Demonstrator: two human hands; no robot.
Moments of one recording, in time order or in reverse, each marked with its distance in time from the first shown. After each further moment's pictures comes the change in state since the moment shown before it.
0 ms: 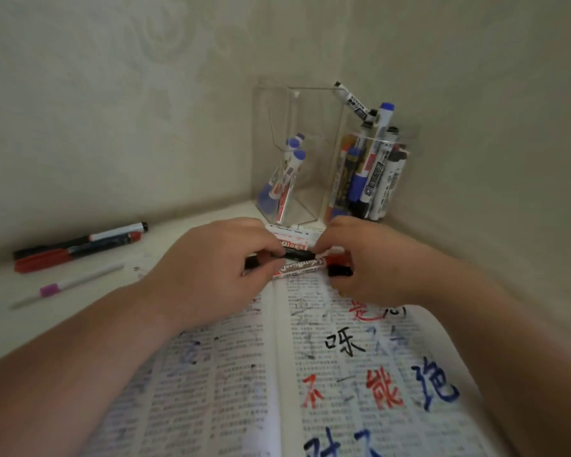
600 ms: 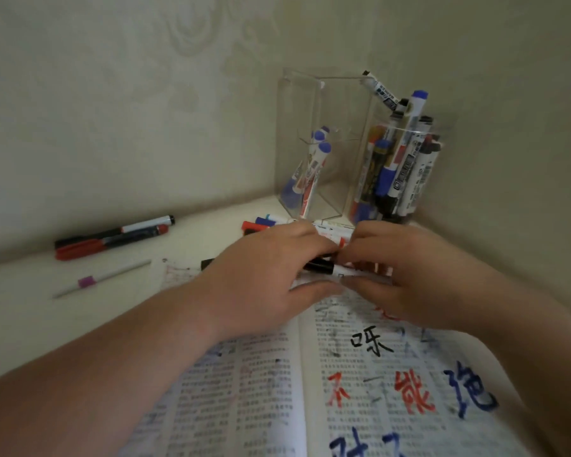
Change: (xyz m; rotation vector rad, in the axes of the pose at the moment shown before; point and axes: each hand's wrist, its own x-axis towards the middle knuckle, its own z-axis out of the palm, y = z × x) left_hand 0.000 0.024 0.008 -0.039 -0.165 0.063; right_hand -0.019 0.009 0.015 0.116 0.271 -0.383
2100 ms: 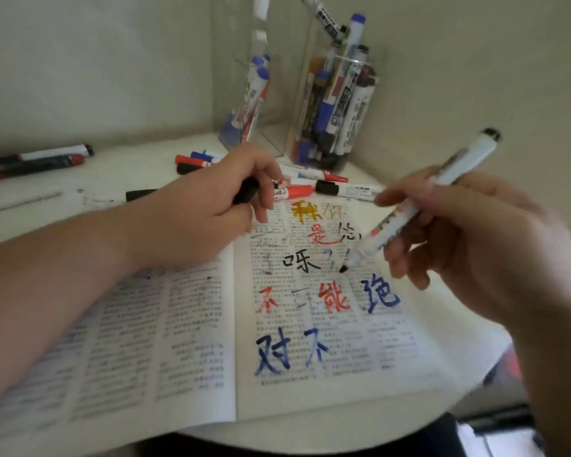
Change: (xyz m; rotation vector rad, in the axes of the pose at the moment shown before) left_hand -0.008 0.013 0.008 -0.595 -0.115 -0.074; right_hand -0.083 -0.064 -0.048 1.085 0.362 0.622
